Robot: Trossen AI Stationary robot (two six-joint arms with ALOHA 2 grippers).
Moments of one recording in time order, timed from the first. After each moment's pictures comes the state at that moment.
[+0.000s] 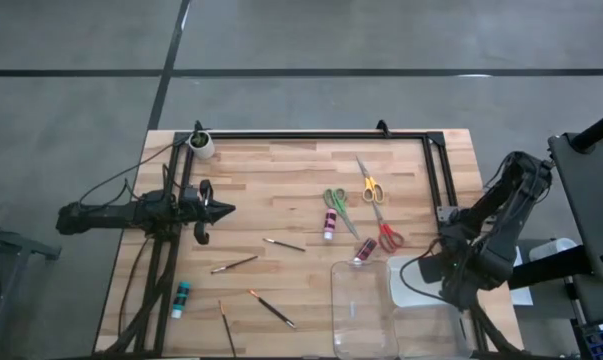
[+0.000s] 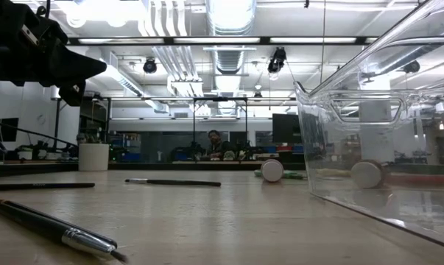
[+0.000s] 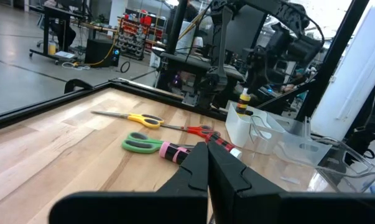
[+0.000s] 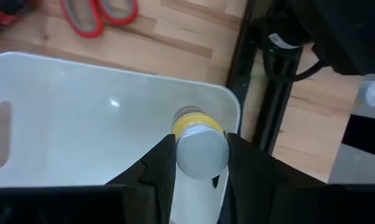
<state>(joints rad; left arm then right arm) 0.00 0.03 0.00 0.03 -0.10 -0.26 1.00 1.29 1.08 -1.57 0.04 2.35</state>
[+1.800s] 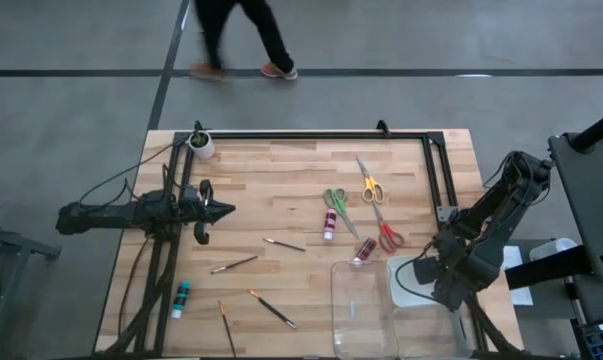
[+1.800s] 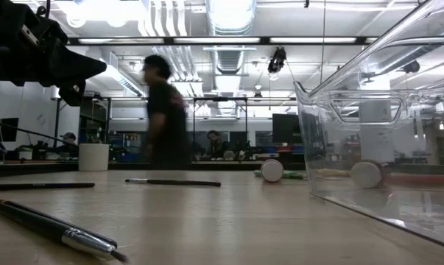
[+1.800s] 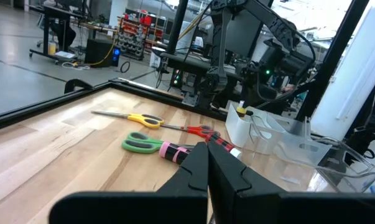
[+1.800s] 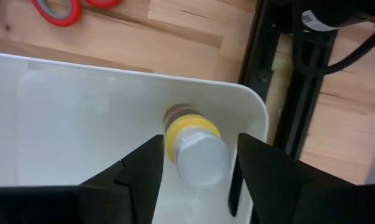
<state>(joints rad) 0.00 0.03 0.00 0.03 -0.10 -0.26 0.99 1.29 0.91 -1.38 0.02 2.37</state>
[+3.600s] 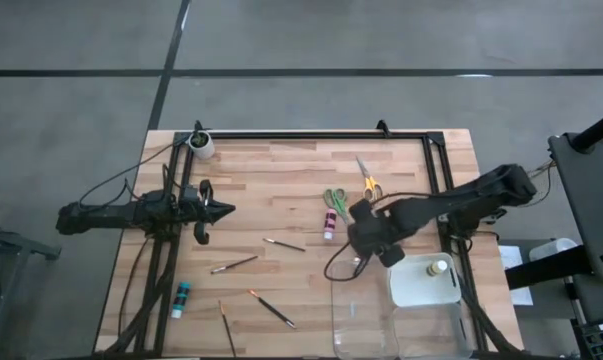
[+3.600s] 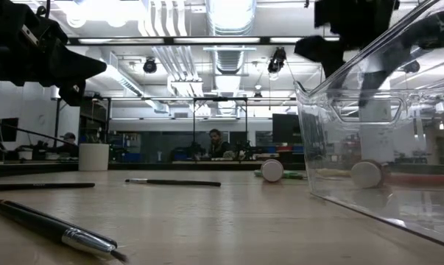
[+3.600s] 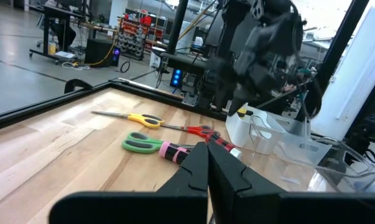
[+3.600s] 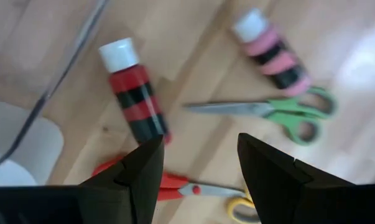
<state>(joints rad) 0.00 0.03 0.00 0.03 -0.10 -0.26 0.26 1.56 1.17 -1.03 0.18 -0.32</state>
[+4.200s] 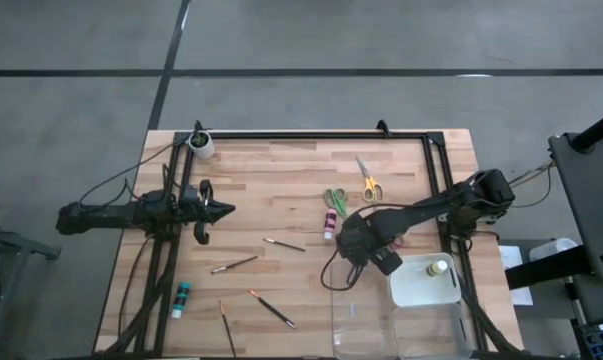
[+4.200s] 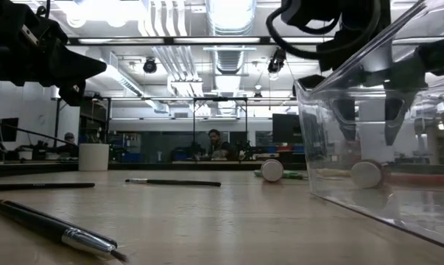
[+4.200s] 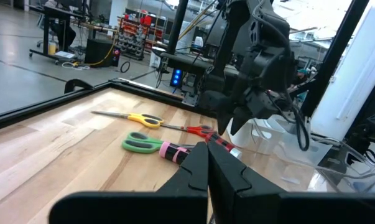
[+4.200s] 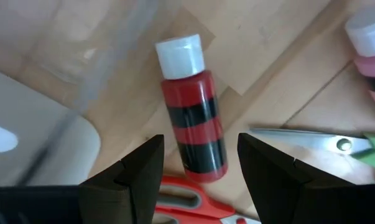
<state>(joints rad) 0.00 0.03 0.00 0.03 -0.10 -0.26 0.24 1.72 1.16 -1.01 0.02 -0.40</state>
